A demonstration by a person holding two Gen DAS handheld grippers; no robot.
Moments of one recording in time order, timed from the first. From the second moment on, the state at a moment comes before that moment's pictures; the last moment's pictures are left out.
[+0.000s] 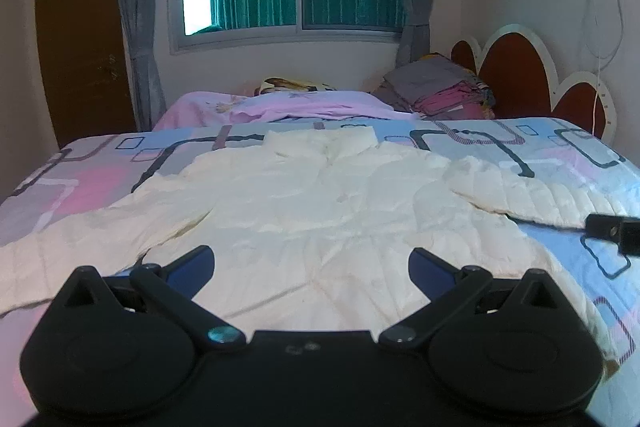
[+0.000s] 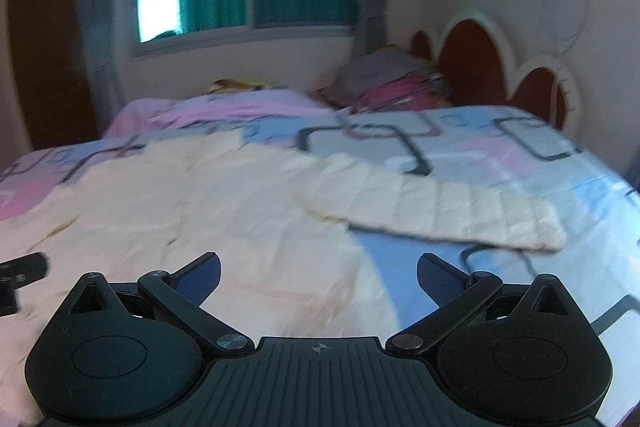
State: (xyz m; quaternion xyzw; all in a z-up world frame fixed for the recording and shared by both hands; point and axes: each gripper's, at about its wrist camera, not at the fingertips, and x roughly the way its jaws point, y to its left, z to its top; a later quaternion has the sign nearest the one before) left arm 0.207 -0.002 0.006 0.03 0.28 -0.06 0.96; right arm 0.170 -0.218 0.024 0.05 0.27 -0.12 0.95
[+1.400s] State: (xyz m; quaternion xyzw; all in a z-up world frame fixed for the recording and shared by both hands) left arm 0.362 -0.117 -0.053 0.05 0.35 -0.01 0.93; right arm 0.241 -0.553 -0.113 0.36 0.28 -0.27 0.85
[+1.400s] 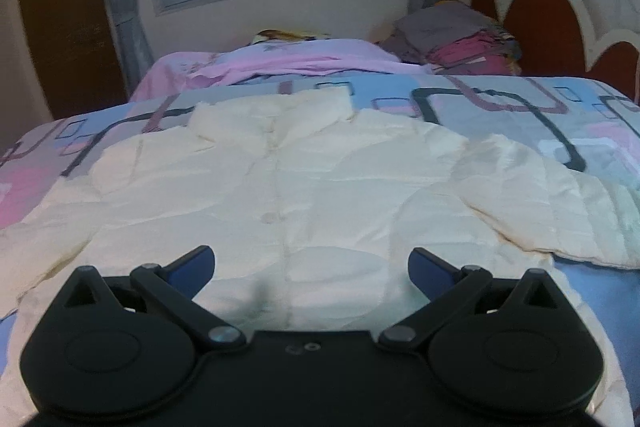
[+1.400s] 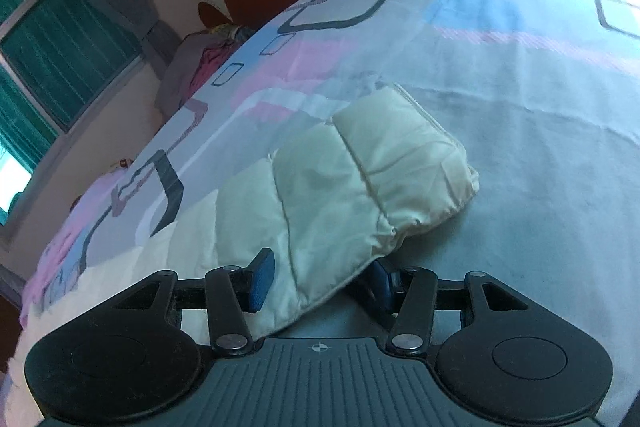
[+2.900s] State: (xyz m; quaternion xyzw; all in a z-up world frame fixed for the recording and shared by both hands) left arm 0.348 0.141 -0.055 -0.13 0.36 -0.04 0.92; right arm 0.396 -0.045 -0.105 -0.07 0.32 0.16 0.93
